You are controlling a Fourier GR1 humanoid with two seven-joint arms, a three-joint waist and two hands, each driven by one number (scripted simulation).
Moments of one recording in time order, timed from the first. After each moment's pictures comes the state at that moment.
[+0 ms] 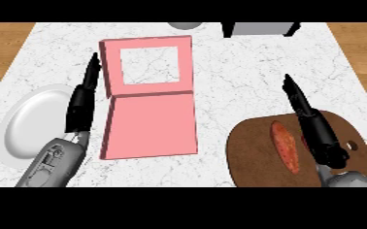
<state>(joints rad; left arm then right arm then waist) -0.30 0.34 -0.27 -1.28 0.09 0.44 -0.18 -0.09 -0.50 0.34 -1.53 -0.17 -0.24 -0.23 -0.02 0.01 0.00</state>
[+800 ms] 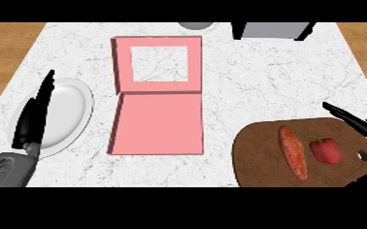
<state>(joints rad) -0.19 0.55 -0.19 -1.22 0.08 0.37 -0.01 -0.06 -0.90 0.29 -1.27 -0.05 0.25 -0.89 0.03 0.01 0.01</state>
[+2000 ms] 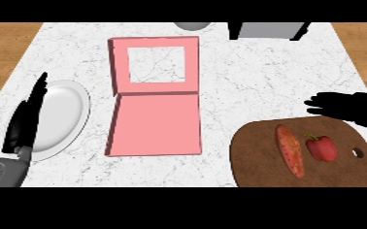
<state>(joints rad) -0.15 0.56 -0.14 -1.27 0.04 0.34 0.05 -0.41 -0.98 0.50 -1.07 0.66 0.17 -0.91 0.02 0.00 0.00</state>
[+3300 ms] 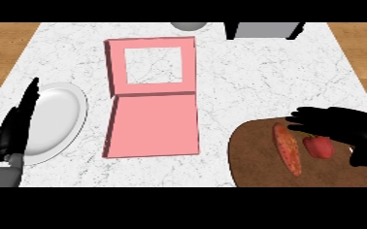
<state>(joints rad) -0.08 0.48 0.01 -1.32 -0.07 0.23 0.05 -0.28 -0.81 0.36 -1.17 0.97 0.22 -0.91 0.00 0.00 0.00</state>
